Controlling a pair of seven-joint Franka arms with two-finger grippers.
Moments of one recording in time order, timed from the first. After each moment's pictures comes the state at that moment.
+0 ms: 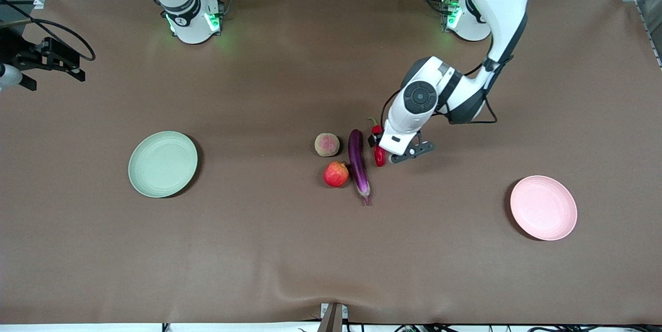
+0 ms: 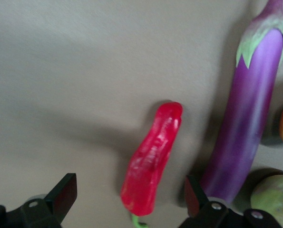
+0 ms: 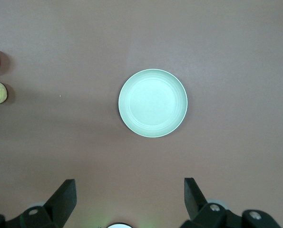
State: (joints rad) left arm -0.32 0.50 -0.32 -1.94 0.08 2.37 -1.01; right arm 0.04 -0.03 -0.04 -1.51 0.01 1.43 -0.19
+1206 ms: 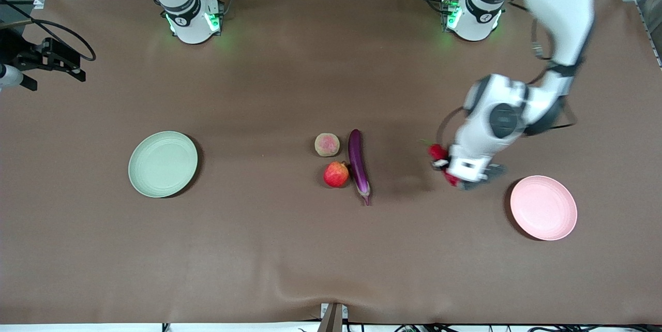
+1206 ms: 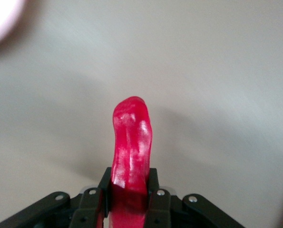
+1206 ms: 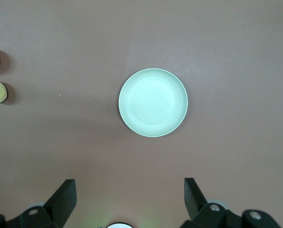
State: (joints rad) left arm 0.04 0.40 -0.30 -1.94 0.12 2.31 -0.73; right arm 0.04 -0.03 -0.04 -1.51 0.01 1.43 -0.19
